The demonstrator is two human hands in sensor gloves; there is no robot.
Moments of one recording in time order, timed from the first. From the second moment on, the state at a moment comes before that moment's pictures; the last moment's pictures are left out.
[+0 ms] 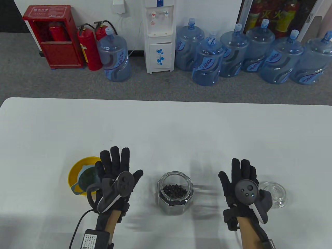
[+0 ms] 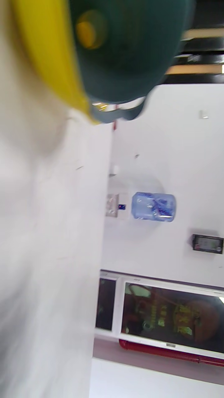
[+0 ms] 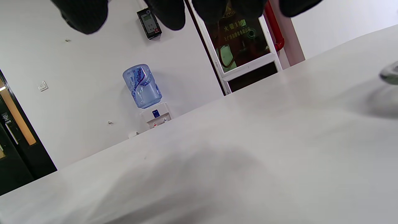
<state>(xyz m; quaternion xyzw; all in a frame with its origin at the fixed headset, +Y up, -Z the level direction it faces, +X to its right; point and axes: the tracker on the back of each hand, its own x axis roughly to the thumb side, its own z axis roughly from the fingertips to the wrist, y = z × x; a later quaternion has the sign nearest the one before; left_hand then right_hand) -0.185 -0.694 -0.277 0.04 -0.01 0.06 1.00 0.225 -0.718 -0.259 -0.09 -0.09 0.97 0.21</state>
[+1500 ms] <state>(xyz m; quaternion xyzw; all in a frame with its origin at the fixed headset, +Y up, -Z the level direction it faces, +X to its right) -0.192 -0.713 -0.286 -0.02 -0.02 0.06 1.00 0.341 -0.745 -0.261 -0.26 0.07 0.96 0.03</state>
